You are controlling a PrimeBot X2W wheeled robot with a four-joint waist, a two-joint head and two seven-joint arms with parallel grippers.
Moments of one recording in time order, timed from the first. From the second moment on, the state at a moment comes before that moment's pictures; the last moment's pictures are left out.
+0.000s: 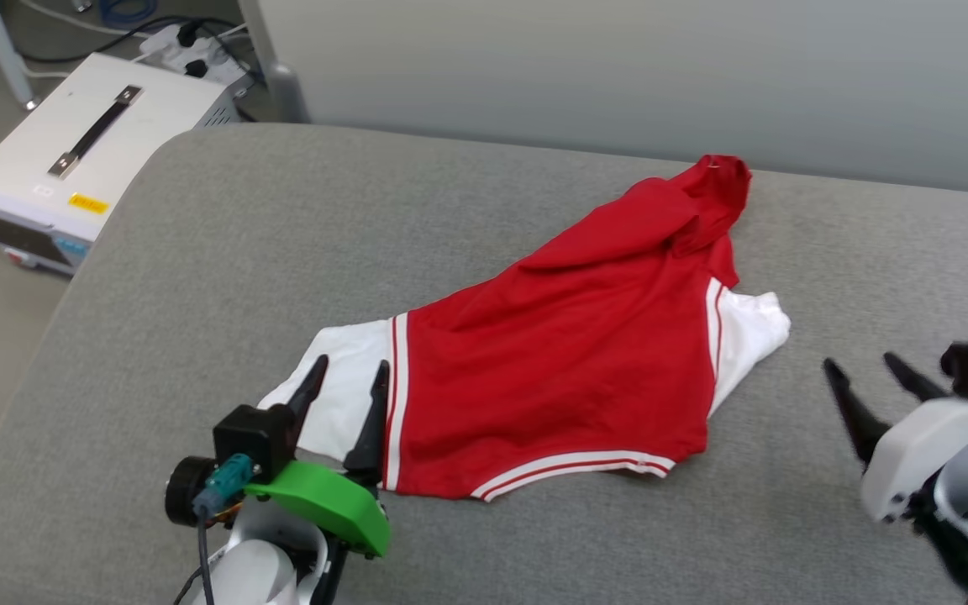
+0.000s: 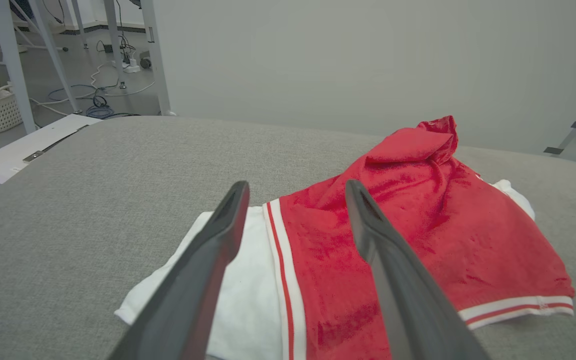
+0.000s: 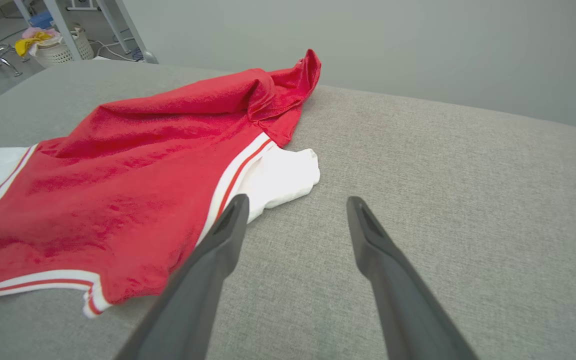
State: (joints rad) left arm -0.15 0.20 -0.32 0.21 -0.40 0.00 -0.20; right arm -0.11 -0.28 0.02 0.07 0.34 0.13 0.26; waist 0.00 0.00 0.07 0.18
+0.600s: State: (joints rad) left arm -0.18 0.16 -0.38 0.19 -0.39 0.00 -0.20; right arm -0.48 -0.39 -0.01 0.46 0.34 0.13 0.60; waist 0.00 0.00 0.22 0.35
